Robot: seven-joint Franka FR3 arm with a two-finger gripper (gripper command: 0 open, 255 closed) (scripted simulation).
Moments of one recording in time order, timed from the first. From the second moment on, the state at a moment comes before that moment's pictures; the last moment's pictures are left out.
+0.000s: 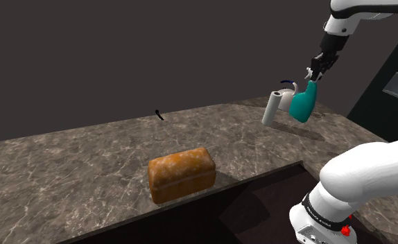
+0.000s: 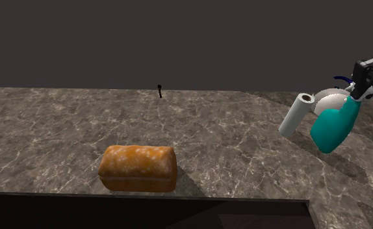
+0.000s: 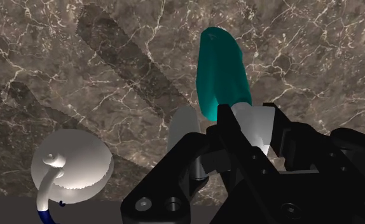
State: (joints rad) arm -0.31 -0.56 -0.42 -2.15 -0.22 1.63 -0.37
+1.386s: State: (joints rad) arm -0.32 -0.56 -0.46 -2.43 -0.26 1.90 -0.36
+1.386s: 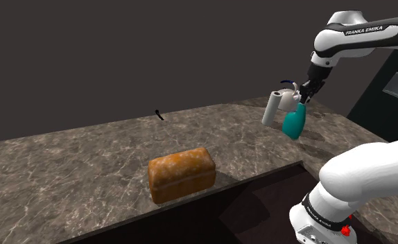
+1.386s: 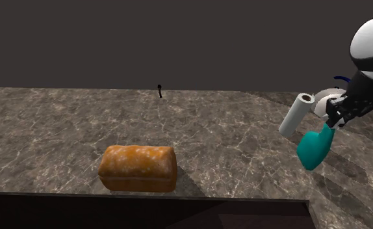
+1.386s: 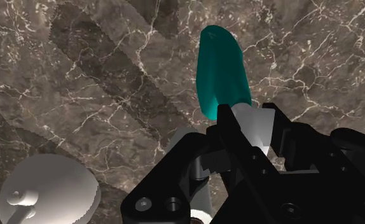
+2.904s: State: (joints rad) arm -0.32 -0.52 -0.50 -2.51 -0.27 2.03 -0.36
